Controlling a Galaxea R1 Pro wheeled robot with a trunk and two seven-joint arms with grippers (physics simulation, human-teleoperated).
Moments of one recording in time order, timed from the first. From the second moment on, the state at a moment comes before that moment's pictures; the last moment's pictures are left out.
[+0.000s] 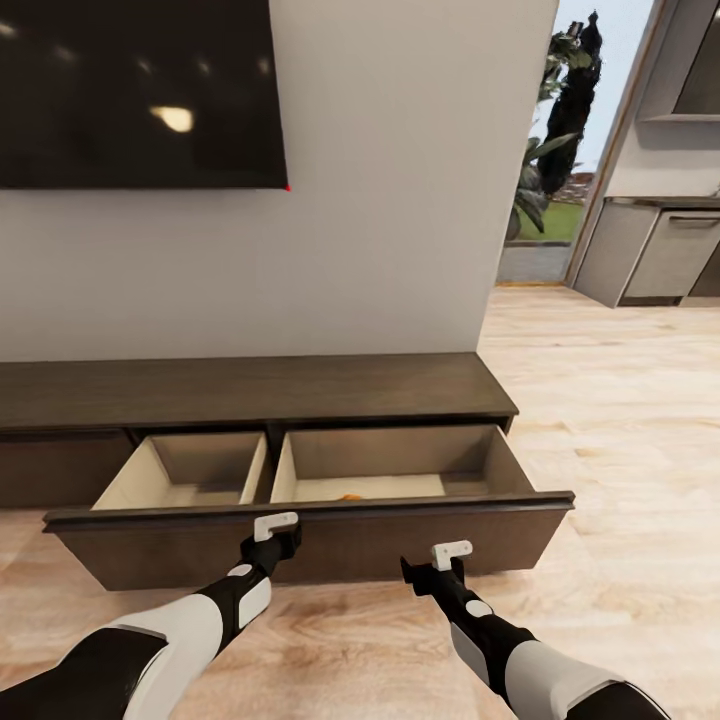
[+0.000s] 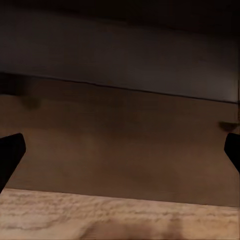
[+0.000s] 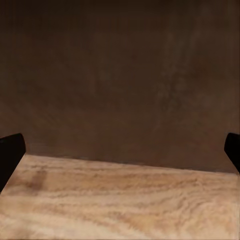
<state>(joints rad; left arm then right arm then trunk) -0.85 -0.10 -0.13 0.02 0.28 -0.31 0.06 -0.71 0.09 0.32 -0.09 -0.23 -0.33 0.05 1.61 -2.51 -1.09</state>
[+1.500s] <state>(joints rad) -0.85 -0.10 -0.13 0.03 0.29 -0.31 0.06 -0.71 0.09 0.32 -0.09 -0.23 -0.33 0.05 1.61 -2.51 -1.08</state>
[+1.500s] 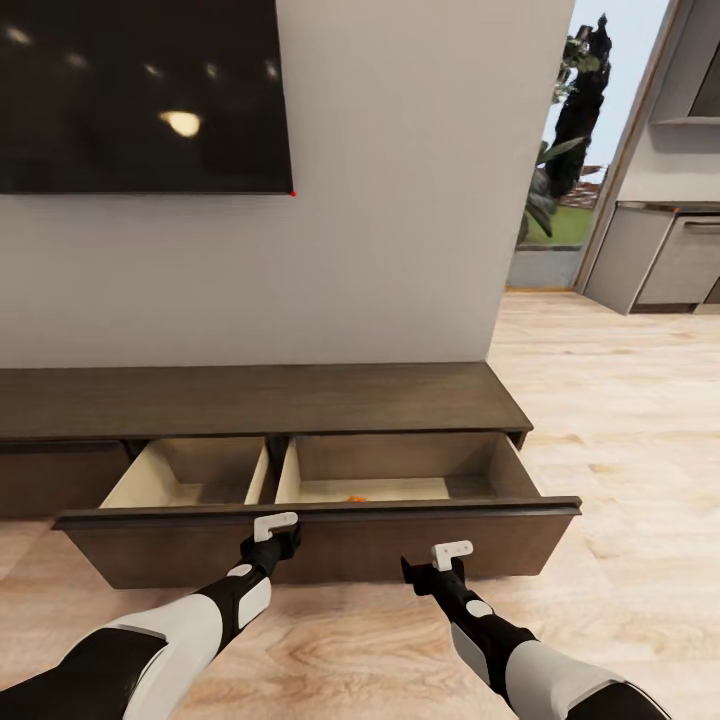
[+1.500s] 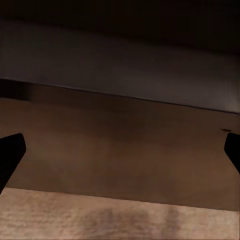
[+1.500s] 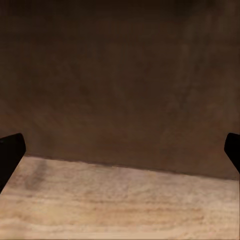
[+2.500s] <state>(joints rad) -0.85 -0.10 -0.13 0.03 0.29 -0.31 0.06 -0.71 0.09 0.32 -0.09 -0.23 -0.33 0.05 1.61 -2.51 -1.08</state>
